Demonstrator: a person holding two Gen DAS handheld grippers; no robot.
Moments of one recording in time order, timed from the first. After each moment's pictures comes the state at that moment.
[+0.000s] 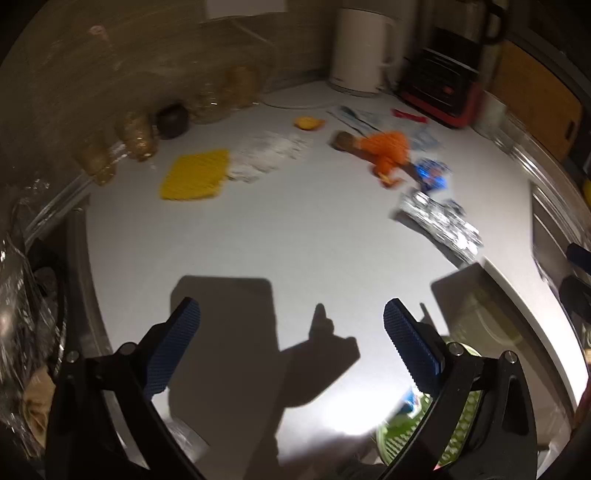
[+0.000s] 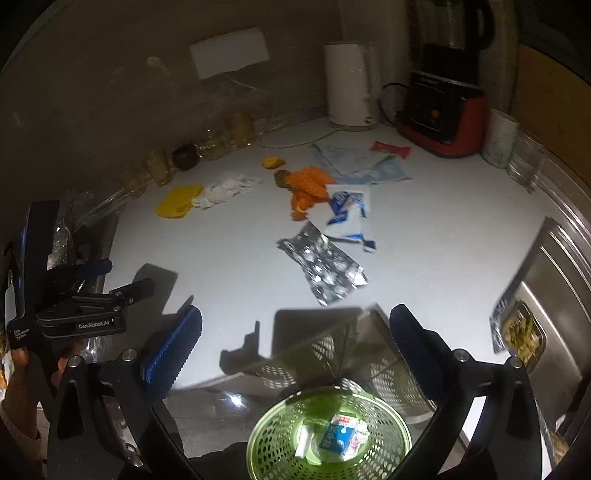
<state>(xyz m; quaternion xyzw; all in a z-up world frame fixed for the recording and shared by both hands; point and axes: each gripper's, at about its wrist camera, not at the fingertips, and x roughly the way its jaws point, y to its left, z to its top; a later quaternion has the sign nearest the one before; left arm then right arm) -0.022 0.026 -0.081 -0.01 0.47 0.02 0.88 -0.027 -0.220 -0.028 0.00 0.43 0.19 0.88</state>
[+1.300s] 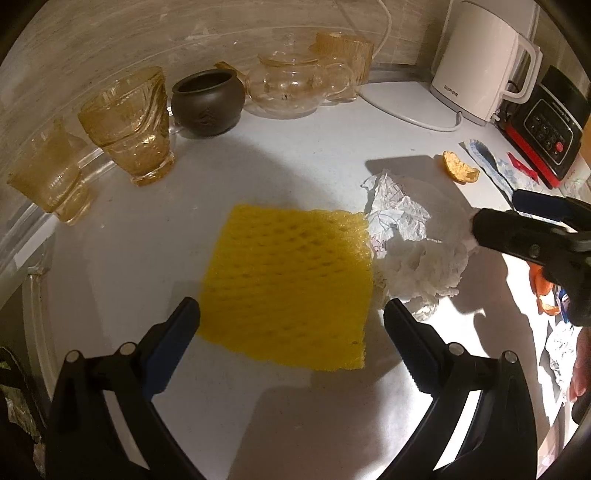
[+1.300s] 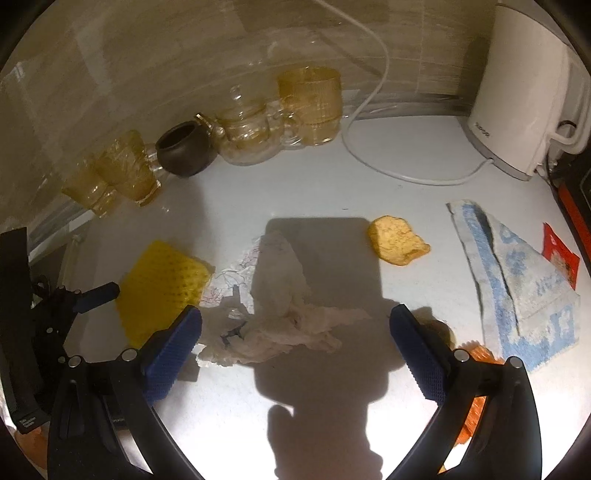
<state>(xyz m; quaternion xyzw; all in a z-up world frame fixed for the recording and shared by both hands) 0.165 0.149 -0.160 -0.05 0.50 0.05 0.86 0.237 0.001 -0.104 -0.08 0.50 0.27 0.82</state>
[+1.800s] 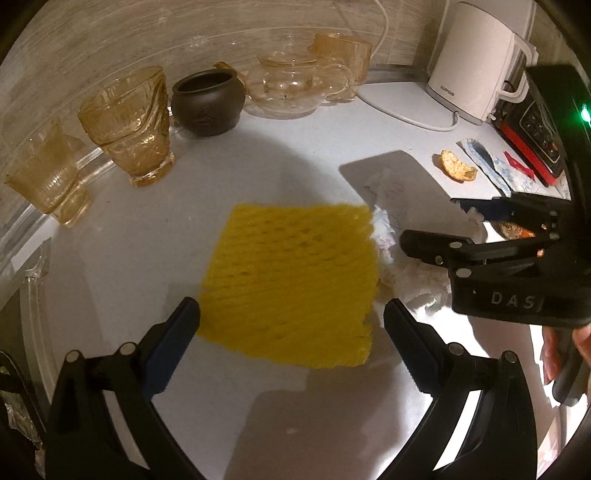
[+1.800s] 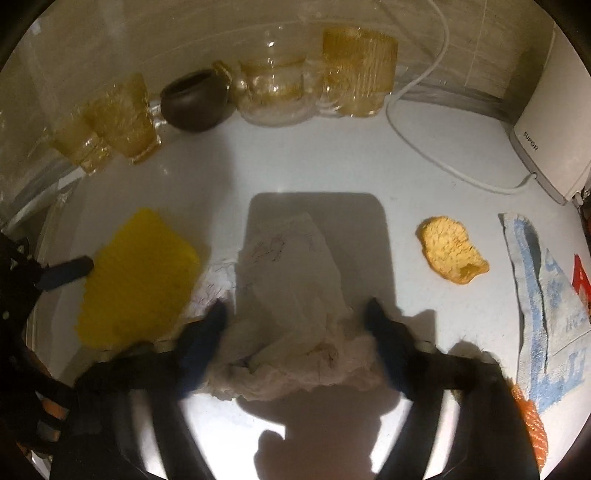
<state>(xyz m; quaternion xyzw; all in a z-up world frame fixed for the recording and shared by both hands) 0.162 0.154 -0.161 -0.06 0.50 0.04 0.86 0.244 0.041 -0.140 -0.15 0.51 0.29 0.80</state>
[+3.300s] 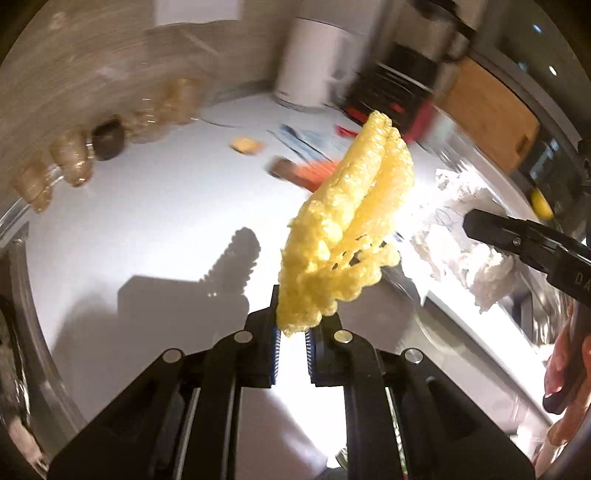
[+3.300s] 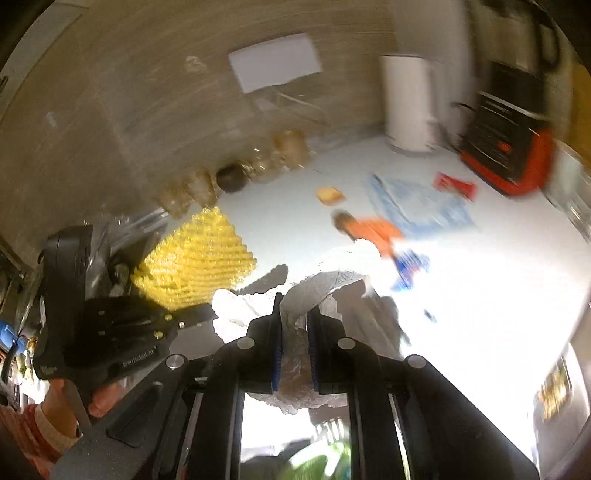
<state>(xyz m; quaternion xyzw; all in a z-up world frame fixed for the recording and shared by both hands) -0.001 -0.010 -0.066 -0.05 0.47 -0.12 0.87 0.018 -0.197 0.003 0.02 0.43 0.27 0.86</state>
